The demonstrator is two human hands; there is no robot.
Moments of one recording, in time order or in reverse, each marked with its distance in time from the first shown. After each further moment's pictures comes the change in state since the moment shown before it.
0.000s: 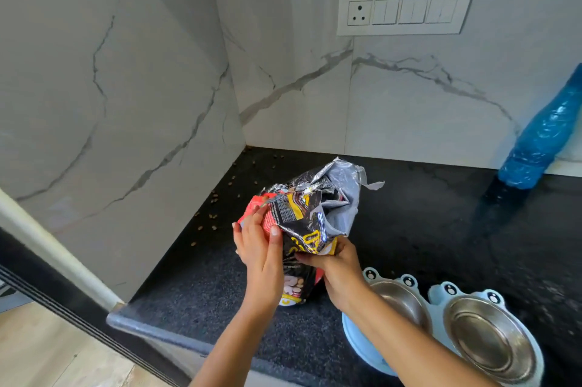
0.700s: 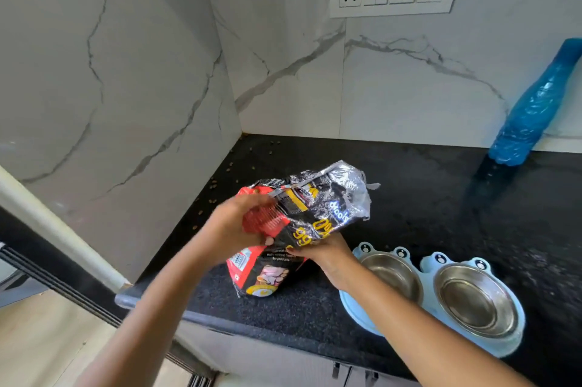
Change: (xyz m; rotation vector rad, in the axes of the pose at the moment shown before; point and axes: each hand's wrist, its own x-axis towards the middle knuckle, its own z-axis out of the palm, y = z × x) left_hand 0.050 0.015 -0.076 0.534 -0.651 0.103; right_hand -0.011 0.015 -0.002 -0.191 -0.040 0.153
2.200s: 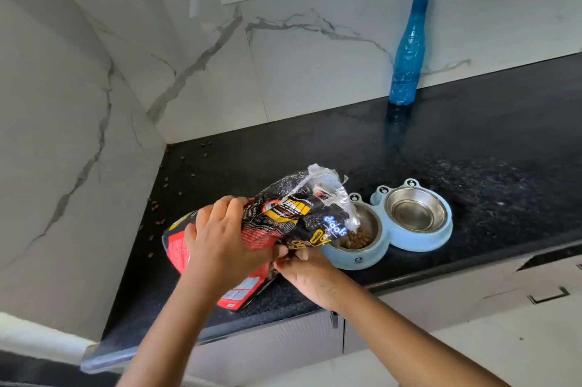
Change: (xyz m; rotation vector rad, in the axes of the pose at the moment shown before) left_hand -0.041 0.048 0.005 0.309 -0.085 0.087; right_hand -0.073 0.050 0.019 0.488 -0.006 -0.014
